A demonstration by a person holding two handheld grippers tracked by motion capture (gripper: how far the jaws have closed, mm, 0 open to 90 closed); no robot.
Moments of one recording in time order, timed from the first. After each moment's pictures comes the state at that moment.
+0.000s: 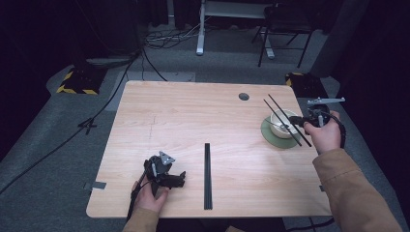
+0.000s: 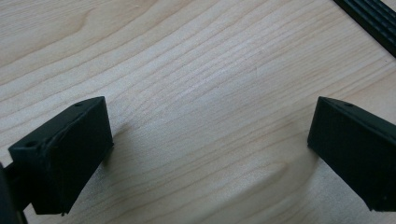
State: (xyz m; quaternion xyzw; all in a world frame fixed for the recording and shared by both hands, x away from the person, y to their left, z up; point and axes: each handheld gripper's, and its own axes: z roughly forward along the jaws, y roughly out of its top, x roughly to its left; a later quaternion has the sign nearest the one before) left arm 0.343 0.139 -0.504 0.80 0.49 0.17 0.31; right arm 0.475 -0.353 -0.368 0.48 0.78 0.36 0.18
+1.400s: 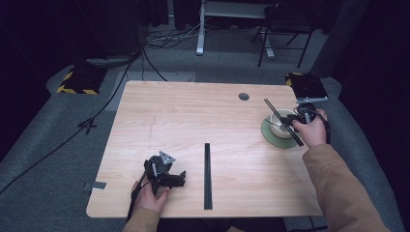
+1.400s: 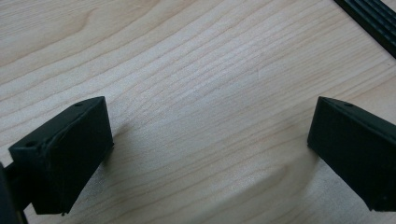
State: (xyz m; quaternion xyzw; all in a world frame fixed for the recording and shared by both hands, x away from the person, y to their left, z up) left arm 0.343 0.138 -0.503 0.79 0.50 0.17 0.30; right arm 0.519 -0.347 -0.413 0.51 0.78 0.32 0.19
